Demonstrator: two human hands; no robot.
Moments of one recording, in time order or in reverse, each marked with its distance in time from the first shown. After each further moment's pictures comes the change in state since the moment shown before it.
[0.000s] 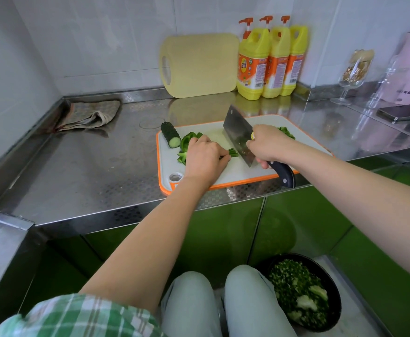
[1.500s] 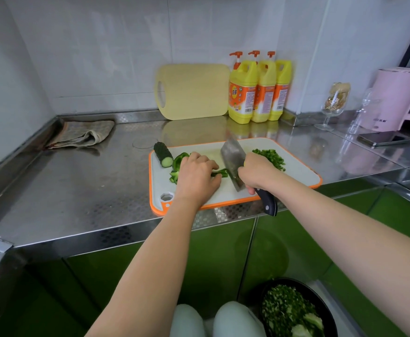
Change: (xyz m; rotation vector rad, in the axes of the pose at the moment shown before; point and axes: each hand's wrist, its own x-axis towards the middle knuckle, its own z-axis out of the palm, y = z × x) left_hand 0.001 -0.001 0.002 -0.070 0.040 -0.041; right_hand -0.008 -0.006 0.013 0.001 0.008 0.088
